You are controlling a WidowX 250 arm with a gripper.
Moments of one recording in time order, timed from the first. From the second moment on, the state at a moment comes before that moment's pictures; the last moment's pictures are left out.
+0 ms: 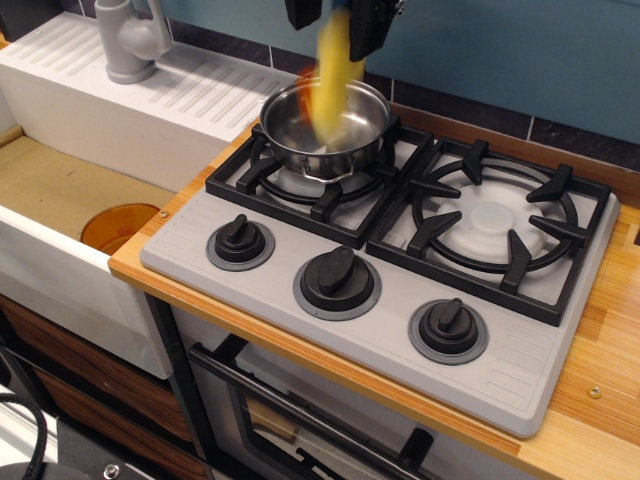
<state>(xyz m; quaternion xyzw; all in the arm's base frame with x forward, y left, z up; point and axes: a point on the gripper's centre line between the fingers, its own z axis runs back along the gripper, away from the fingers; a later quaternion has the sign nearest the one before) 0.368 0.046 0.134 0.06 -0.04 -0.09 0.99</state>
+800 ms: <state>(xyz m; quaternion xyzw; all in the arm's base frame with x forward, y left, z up) 0.358 0.020 0.134 0.08 -0.04 -0.08 0.99</state>
